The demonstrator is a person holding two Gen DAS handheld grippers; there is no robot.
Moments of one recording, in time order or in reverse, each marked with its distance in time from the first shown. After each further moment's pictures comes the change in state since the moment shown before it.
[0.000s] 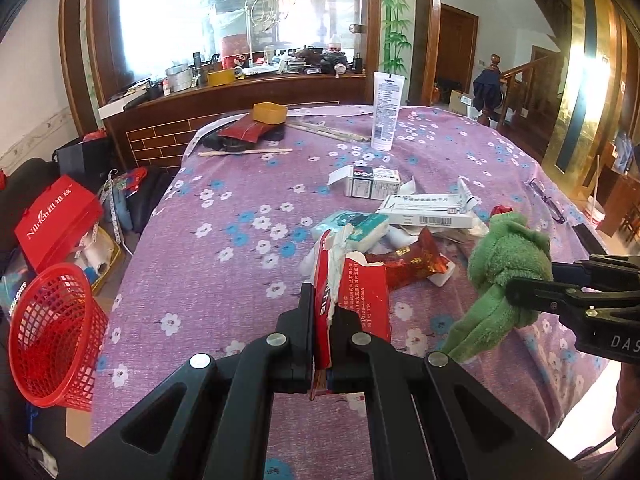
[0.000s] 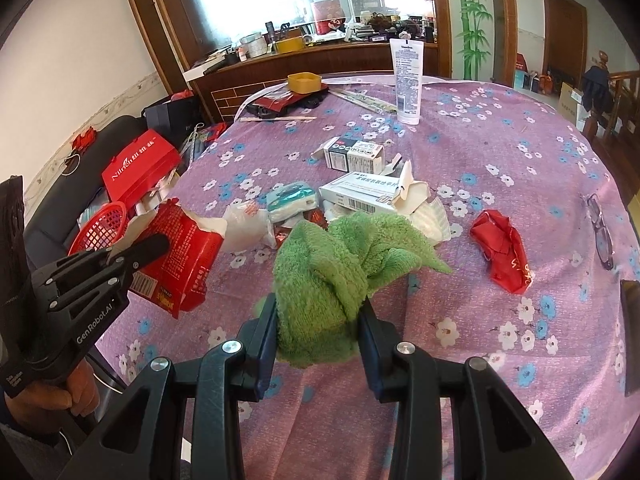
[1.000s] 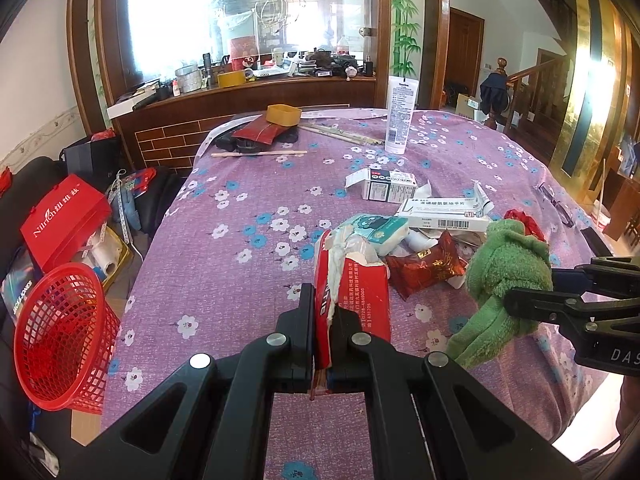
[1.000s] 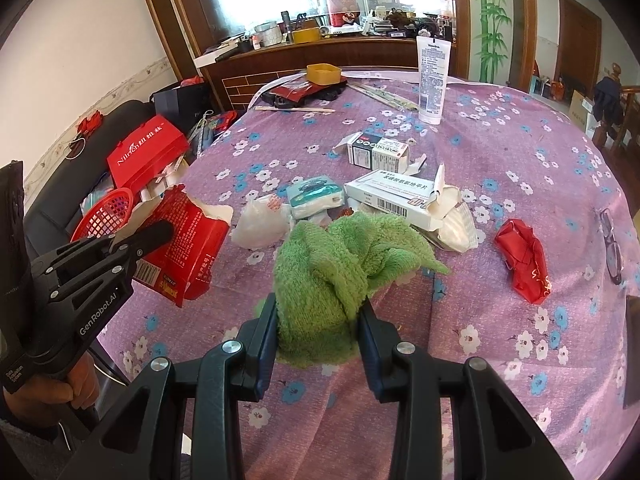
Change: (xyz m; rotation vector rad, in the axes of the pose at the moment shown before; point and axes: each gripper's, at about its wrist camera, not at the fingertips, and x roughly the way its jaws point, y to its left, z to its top) left arm -0.001 0.016 0.000 -0.010 -0.011 0.017; right arm 0.010 0.020 0.006 -0.044 0.027 0.010
